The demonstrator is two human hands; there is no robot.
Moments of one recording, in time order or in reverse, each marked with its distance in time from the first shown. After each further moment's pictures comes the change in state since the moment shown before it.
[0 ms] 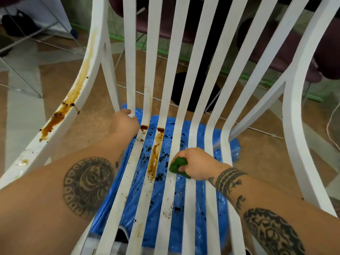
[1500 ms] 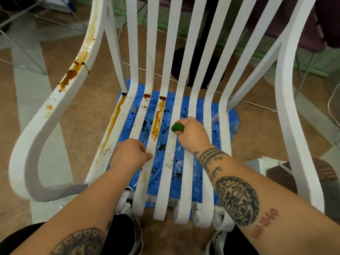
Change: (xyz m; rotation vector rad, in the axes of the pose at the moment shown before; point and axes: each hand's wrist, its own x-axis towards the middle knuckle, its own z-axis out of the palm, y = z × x) left_hand -0.156 -0.094 -0.014 0.595 -0.288 0.066; right_hand -0.029 -0.020 0.052 0.125 0.405 0.103
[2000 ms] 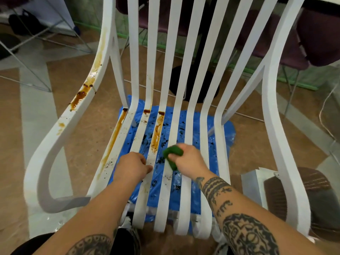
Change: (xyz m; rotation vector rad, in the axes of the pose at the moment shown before) left_hand -0.005 0.006 -0.003 -0.014 0.006 -0.005; right_hand -0.052 -0.017 -0.005 0.381 -0.096 0.143
